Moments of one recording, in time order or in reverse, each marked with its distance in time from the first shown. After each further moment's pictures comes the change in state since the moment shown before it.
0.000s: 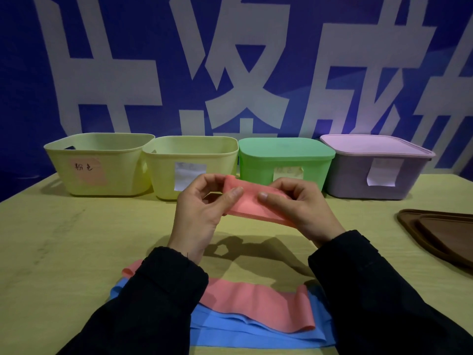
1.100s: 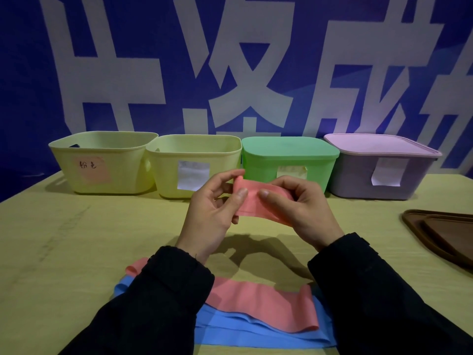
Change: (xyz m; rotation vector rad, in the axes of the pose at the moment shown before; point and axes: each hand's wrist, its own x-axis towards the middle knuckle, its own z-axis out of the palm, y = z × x) left_hand -0.002 -0.005 0.002 0.062 -0.113 0.036; right_hand -0.001 0.006 0.008 -0.059 0.069 -0.087
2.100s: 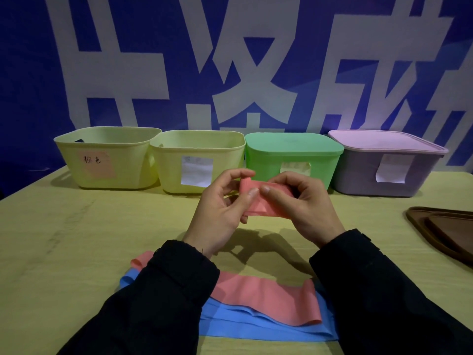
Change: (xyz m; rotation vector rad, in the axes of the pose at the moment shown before) left_hand -0.002 0.001 0.003 0.053 -0.075 -0.033; right_hand -0.002 -0.001 0.004 -0.052 0.019 -0.033
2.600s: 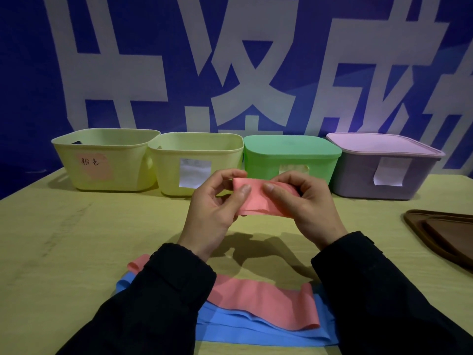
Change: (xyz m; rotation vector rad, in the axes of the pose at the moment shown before) left_hand -0.002 0.008 0.002 -0.108 0.088 0.032; right_hand 0.003 -0.003 -0.003 0.104 0.037 -0.007
